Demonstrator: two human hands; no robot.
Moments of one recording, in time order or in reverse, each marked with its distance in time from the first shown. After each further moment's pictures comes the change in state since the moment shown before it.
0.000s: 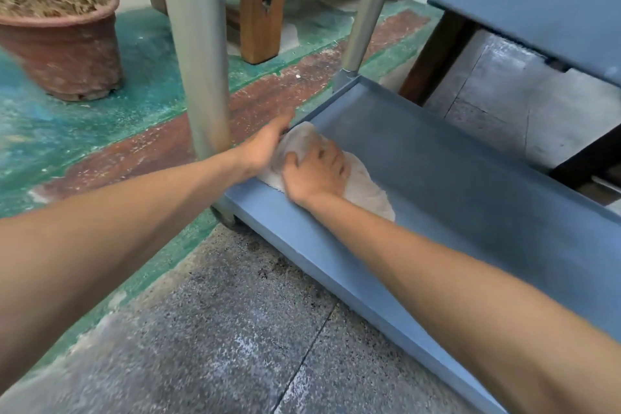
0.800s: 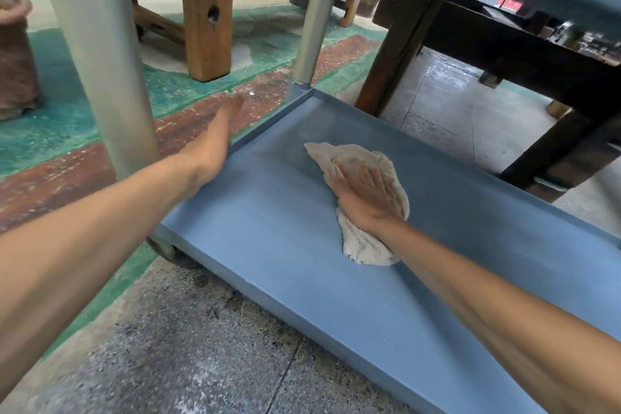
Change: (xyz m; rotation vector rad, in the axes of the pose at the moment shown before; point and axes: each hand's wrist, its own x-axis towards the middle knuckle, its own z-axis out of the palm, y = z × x) left_hand 0.005 0.015 0.014 0.152 0.245 -0.073; right_hand 0.017 0.159 -0.059 0.029 -0.121 0.023
